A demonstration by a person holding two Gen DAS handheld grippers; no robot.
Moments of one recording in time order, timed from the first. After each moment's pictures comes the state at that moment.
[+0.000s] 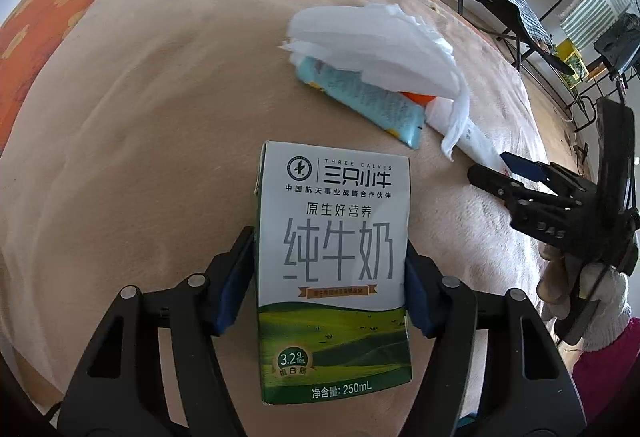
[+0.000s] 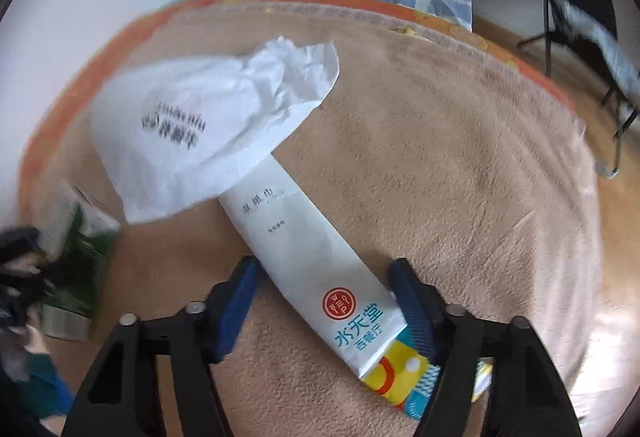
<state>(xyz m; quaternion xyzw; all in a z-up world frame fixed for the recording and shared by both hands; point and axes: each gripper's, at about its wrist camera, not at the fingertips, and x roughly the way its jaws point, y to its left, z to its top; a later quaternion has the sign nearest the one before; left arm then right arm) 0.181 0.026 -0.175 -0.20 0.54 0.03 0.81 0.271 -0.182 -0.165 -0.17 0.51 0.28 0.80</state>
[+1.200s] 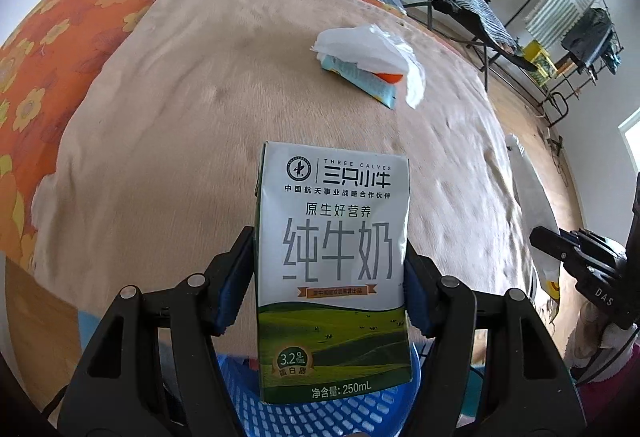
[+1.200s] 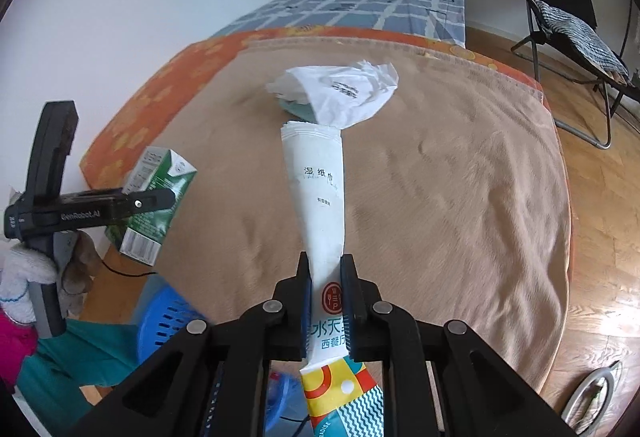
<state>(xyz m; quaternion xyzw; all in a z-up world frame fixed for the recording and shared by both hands) 0.069 0.053 -0.124 -0.20 0.51 -0.01 0.84 0.088 -0.227 -0.066 -0.08 0.49 0.31 0.81</state>
